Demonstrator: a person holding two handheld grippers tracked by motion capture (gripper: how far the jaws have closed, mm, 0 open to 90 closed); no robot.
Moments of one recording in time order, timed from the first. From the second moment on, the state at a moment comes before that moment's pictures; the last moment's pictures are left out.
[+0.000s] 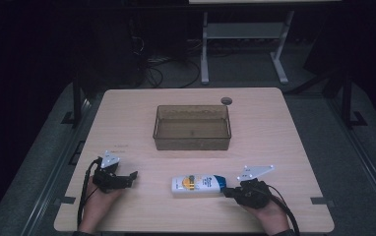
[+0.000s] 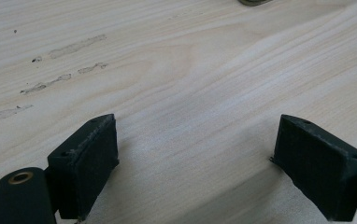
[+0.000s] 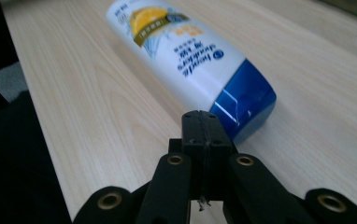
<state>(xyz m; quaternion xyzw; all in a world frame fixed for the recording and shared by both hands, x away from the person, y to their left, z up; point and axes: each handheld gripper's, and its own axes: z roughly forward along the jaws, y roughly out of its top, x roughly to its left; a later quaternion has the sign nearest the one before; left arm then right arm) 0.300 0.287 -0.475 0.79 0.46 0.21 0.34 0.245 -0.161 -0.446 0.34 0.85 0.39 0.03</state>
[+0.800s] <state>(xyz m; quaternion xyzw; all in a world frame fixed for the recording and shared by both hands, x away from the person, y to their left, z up) 0.300 0.287 -0.475 0.79 0.46 0.21 0.34 0.268 -0.157 -0.458 0.35 0.86 0.38 0.04</state>
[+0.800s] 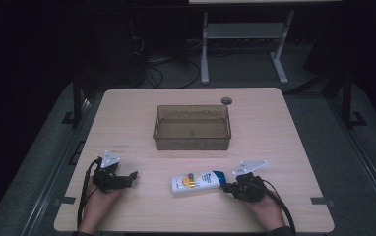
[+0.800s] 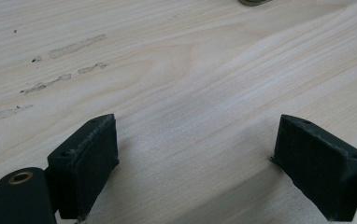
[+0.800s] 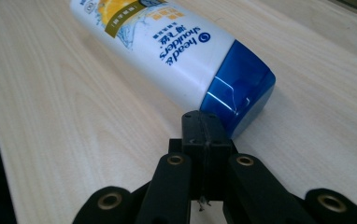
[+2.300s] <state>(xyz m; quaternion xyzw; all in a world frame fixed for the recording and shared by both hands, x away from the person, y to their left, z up) 0.300 0.287 -0.475 0.79 0.46 0.21 0.34 0.334 -0.139 -0.458 0.36 0.85 0.39 0.07</state>
